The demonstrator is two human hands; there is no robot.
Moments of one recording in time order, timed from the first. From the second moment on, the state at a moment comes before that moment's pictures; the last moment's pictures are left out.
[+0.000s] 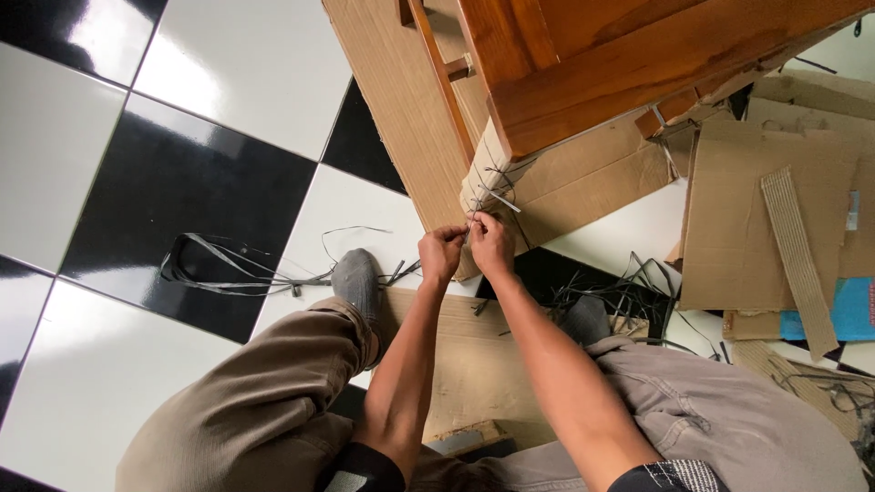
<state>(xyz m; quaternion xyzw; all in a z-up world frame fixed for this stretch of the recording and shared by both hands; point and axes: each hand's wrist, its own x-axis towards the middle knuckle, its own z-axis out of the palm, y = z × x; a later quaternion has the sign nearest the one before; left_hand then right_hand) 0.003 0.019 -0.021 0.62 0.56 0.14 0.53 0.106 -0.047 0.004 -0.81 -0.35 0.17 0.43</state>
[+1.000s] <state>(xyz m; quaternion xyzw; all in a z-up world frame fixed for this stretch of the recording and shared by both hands) 0.035 0.041 -0.050 0.47 0.61 0.17 0.62 0.112 -0.048 -0.019 -0.84 -0.38 0.10 0.38</state>
